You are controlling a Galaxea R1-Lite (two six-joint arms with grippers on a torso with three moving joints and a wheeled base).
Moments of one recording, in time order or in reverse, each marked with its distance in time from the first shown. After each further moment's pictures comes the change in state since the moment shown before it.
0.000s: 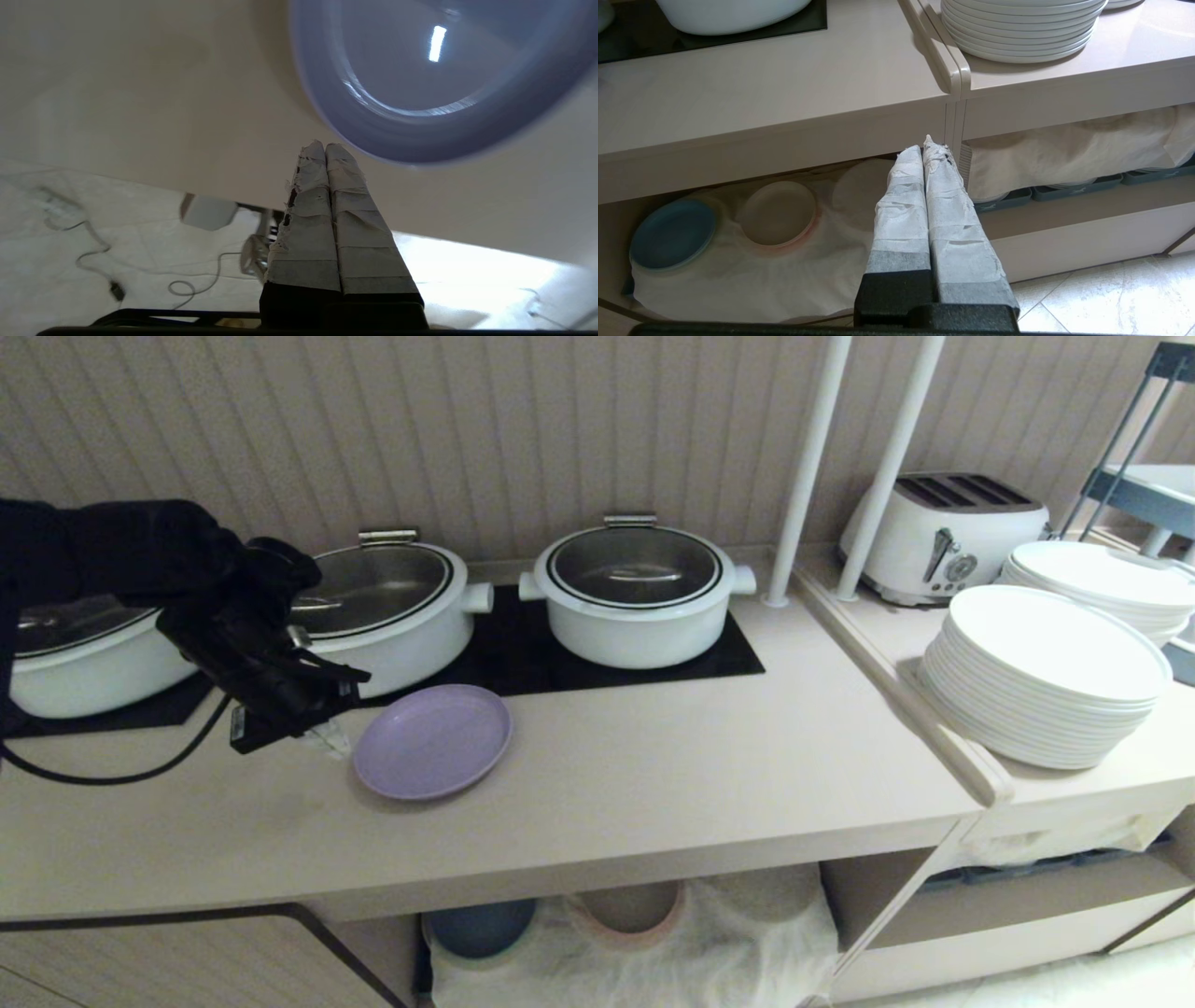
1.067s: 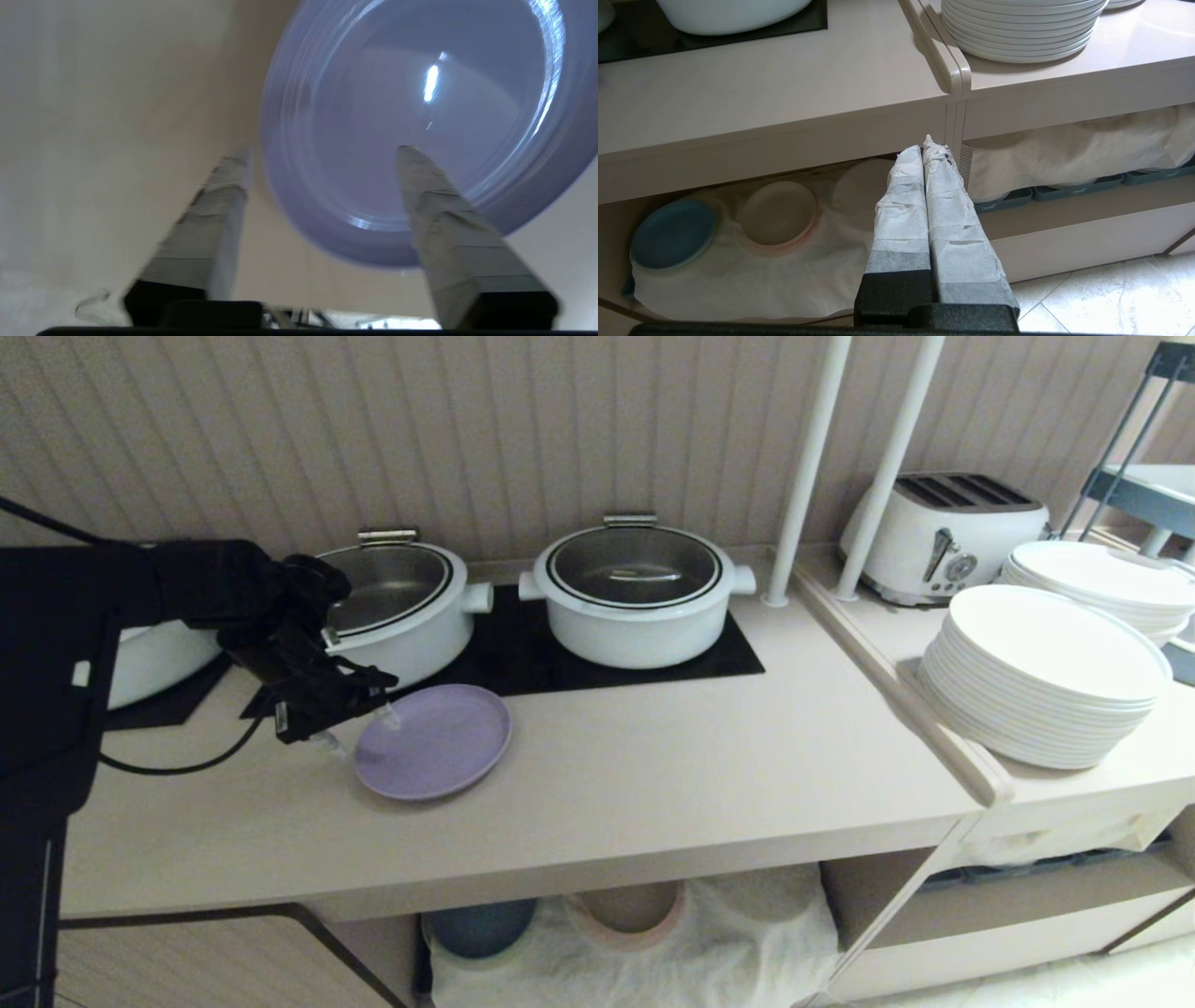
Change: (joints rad) left arm 0.000 0.137 -0.084 -0.151 0.016 0.025; right arm 0.000 0.000 0.000 0.000 0.000 0.001
